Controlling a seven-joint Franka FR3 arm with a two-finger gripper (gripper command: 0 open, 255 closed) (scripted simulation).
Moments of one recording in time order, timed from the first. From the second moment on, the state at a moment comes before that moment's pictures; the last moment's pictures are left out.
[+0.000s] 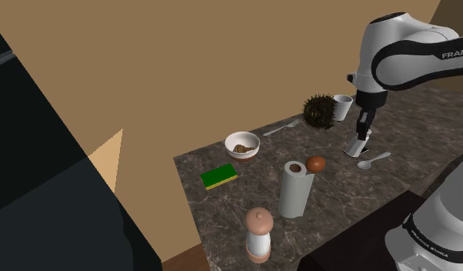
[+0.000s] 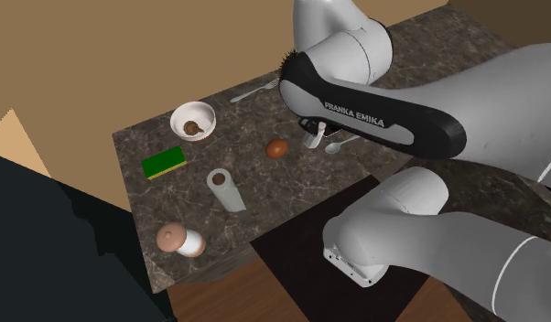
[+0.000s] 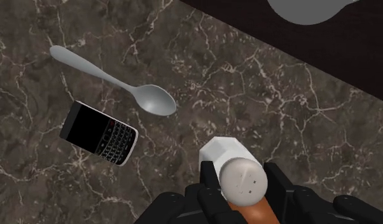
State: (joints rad) arm -0.13 -0.78 -0.06 -2.76 -0.18 1.86 -0.31
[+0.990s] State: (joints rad) arm -0.10 -0.77 -0.01 -2.59 -0.12 1.70 -0.28
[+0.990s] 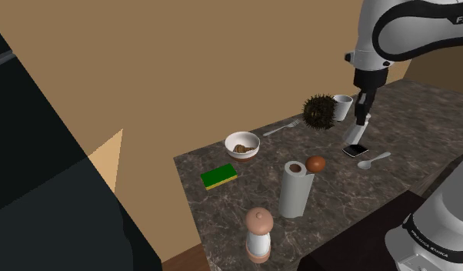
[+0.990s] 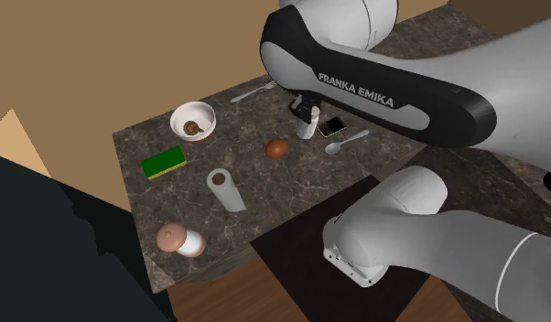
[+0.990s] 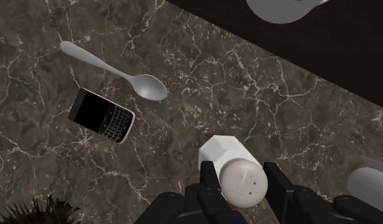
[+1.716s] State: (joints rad) arm 0.00 -0.54 0.20 -2.42 0.02 1.74 -0.04
